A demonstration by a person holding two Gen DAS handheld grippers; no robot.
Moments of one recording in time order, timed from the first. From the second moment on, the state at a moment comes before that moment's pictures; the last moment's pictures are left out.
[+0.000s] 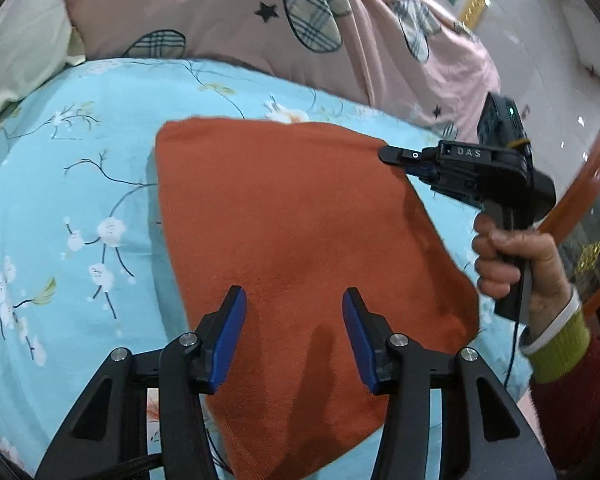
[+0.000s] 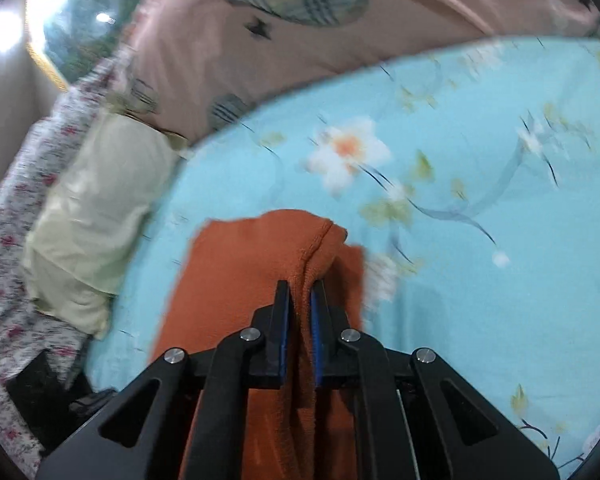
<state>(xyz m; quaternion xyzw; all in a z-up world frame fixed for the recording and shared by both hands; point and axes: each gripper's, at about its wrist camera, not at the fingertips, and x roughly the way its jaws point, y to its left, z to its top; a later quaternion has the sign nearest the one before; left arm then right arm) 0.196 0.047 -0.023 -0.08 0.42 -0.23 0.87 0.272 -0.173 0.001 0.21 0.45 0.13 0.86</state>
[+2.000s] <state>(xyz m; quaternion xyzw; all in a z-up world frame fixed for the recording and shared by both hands) 0.106 0.042 -0.050 -0.01 0.45 -0.12 0.88 0.071 -0.159 -0.014 0.15 0.43 0.05 0.89</state>
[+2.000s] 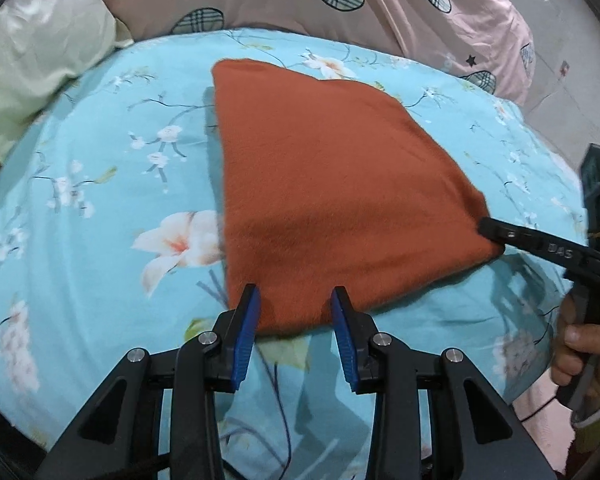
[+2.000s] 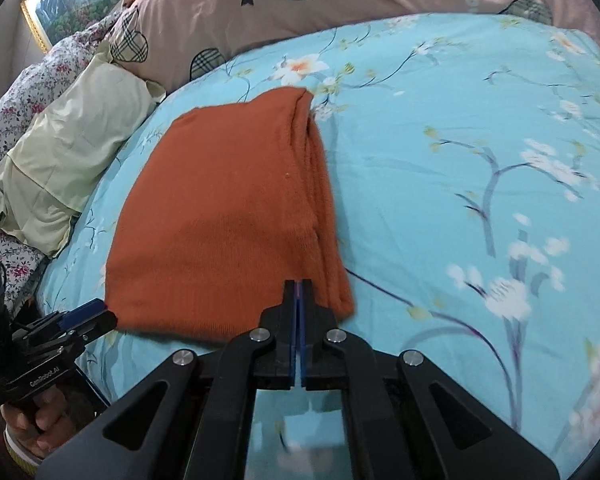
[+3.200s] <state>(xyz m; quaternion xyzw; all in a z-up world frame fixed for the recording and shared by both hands) 0.022 0.065 0.013 0.04 0.41 -0.05 0.91 -0.020 -0.112 0.044 0.01 0.41 0.11 0.91</state>
